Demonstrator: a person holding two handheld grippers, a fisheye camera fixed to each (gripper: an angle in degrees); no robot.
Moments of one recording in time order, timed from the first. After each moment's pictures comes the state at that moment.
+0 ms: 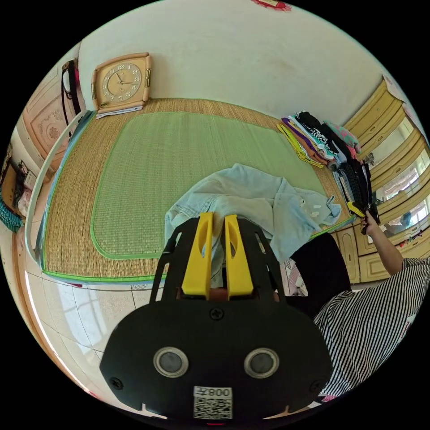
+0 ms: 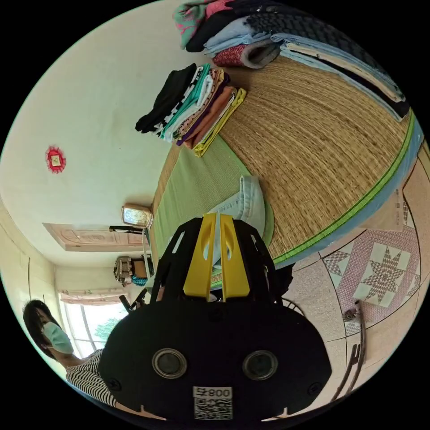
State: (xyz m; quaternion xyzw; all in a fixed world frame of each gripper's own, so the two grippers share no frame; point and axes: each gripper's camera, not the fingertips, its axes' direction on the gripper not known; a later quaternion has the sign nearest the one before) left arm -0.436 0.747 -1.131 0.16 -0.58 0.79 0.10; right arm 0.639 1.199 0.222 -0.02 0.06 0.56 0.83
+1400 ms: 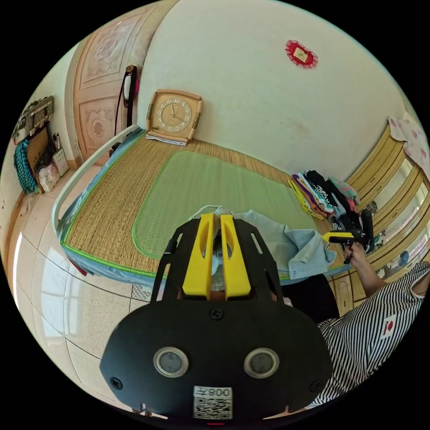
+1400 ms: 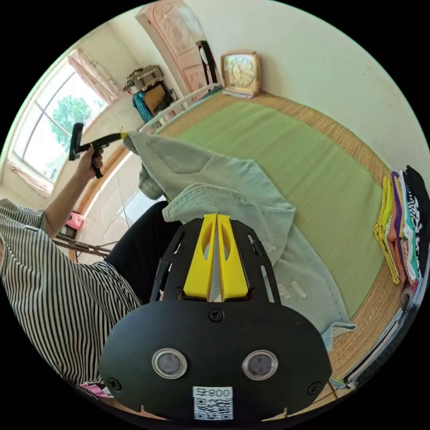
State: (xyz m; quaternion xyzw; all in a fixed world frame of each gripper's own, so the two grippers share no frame) left arm -0.384 0.873 -1.262 0.24 -0.44 0.86 0.15; right arm 0.218 0.972 0.436 -0.29 0.00 0.01 0.96
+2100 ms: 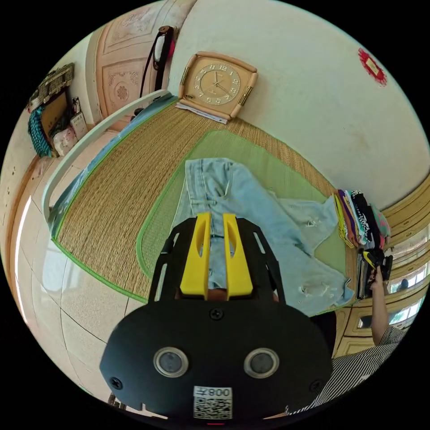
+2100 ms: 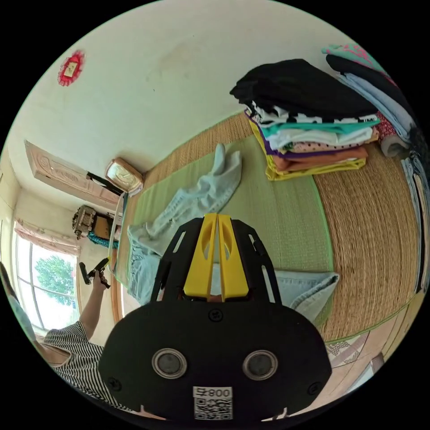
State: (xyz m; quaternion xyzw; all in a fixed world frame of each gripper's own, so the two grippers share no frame) left arm -0.211 0.826 -1.211 0.32 -0.49 0.78 0.23; right arm 0.492 0.931 0.295 -0.13 0.13 0.38 0.91
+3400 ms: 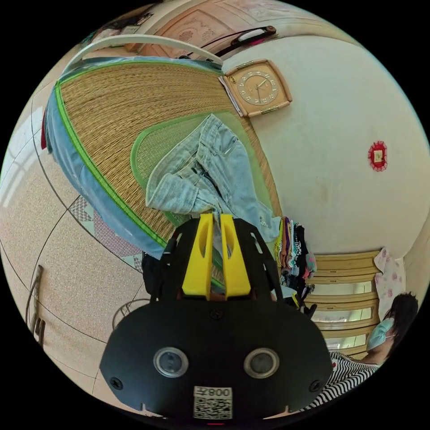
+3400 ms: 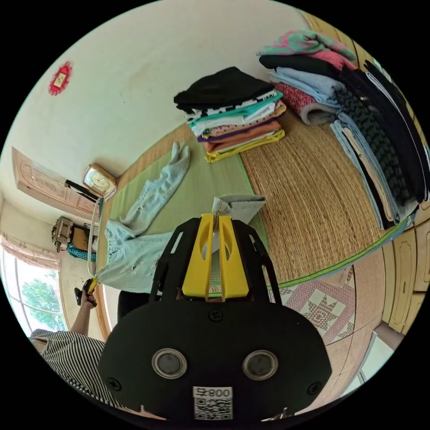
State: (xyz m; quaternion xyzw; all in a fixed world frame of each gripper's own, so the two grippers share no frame) left arm -0.108 0.739 -1.331 0.23 -0.35 0.76 0.50; right arm 0.447 0.900 0.086 -0.11 0.22 0.40 0.88
